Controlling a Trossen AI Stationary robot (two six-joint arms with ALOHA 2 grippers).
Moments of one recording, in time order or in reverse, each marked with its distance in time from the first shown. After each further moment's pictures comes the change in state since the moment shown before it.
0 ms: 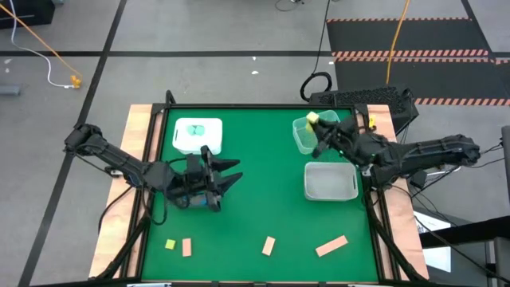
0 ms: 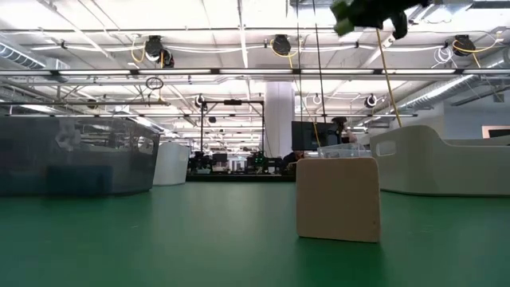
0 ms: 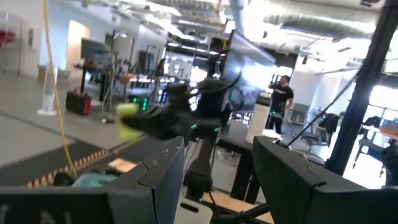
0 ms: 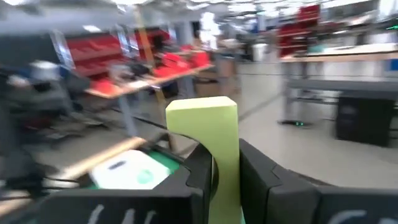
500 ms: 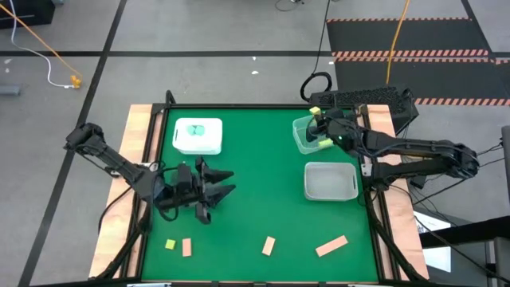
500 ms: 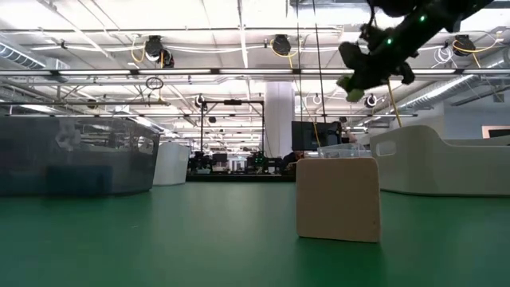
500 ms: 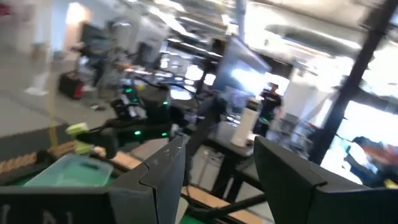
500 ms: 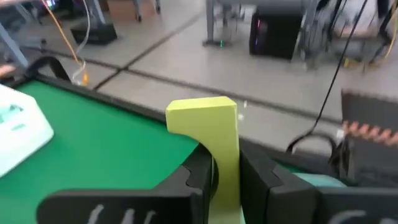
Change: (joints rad) left arm -0.130 0.000 0.000 0.030 -0.125 -0.084; right arm -0.357 0.127 0.000 -0.402 -0.126 0.284
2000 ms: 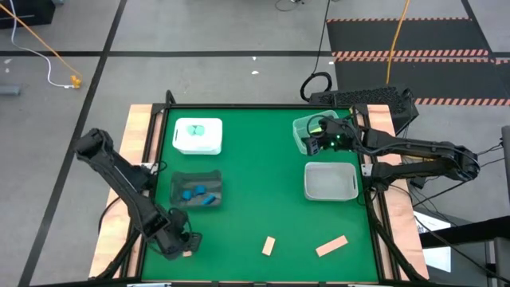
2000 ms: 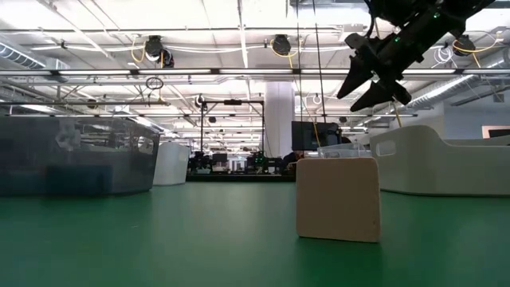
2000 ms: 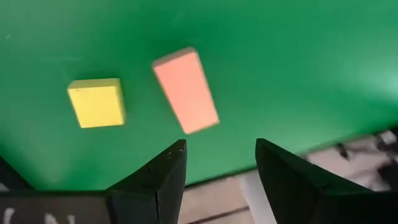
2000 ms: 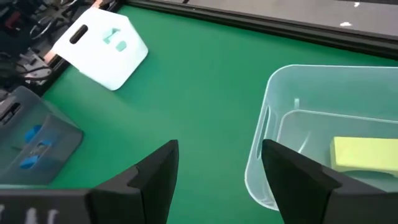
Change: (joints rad) left arm -0.267 0.190 0.001 -1.334 0.871 -2.112; right arm -0.038 -0.015 0.000 -0.140 -0.530 0.211
